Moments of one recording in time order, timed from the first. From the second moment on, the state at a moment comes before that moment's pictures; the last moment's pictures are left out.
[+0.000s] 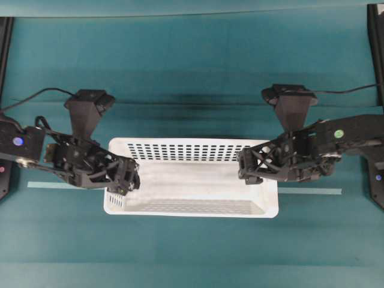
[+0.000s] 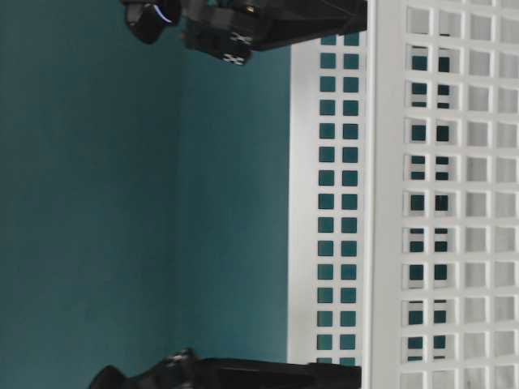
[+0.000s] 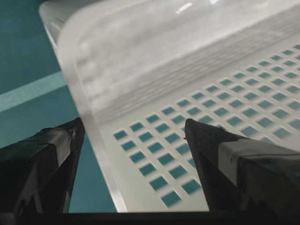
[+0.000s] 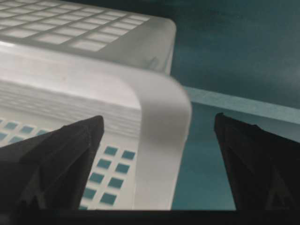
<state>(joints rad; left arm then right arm) -0.08 -0.25 0.74 0.03 0.47 -1.42 0.02 -0.15 0.67 0.02 0.73 1.47</state>
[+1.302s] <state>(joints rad) -0.04 -0.89 0.83 0.03 0.41 -0.81 0.00 -0.75 0.81 -0.11 0.34 0.73</state>
